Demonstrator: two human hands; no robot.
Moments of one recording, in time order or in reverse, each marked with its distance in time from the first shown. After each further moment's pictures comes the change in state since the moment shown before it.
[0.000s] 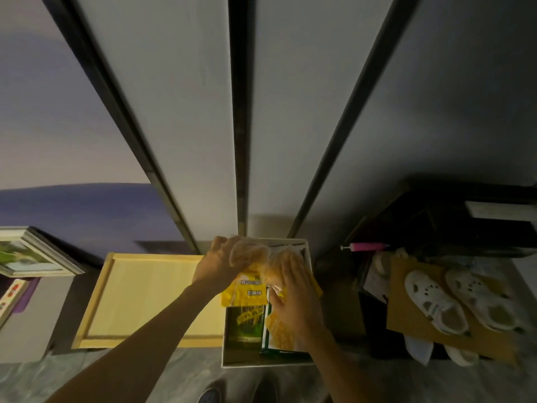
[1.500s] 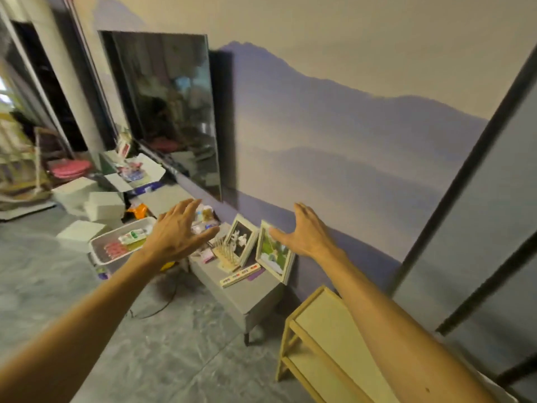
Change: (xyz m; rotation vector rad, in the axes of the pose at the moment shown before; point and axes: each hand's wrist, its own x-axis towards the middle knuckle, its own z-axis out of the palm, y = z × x) left_hand -0.568 -0.202 -0.351 0.275 0.778 -0.680; right_hand -0.124 -0.578 -0.126 -0.052 -0.171 -0.845
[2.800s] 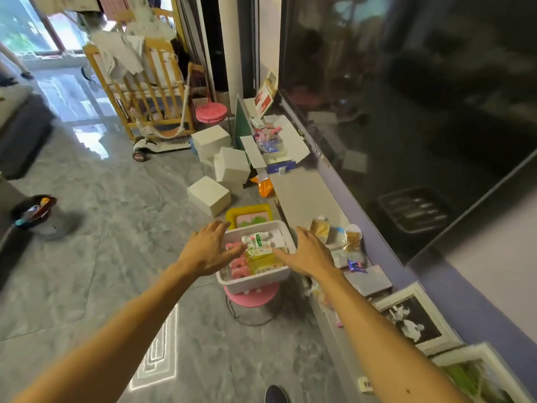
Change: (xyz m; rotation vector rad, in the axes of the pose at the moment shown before) left_hand 0.278 -0.593 0.048 0.017 -0.281 -0.520; right_hand 0.546 -0.421 0.418 0.048 -0.478 -0.277
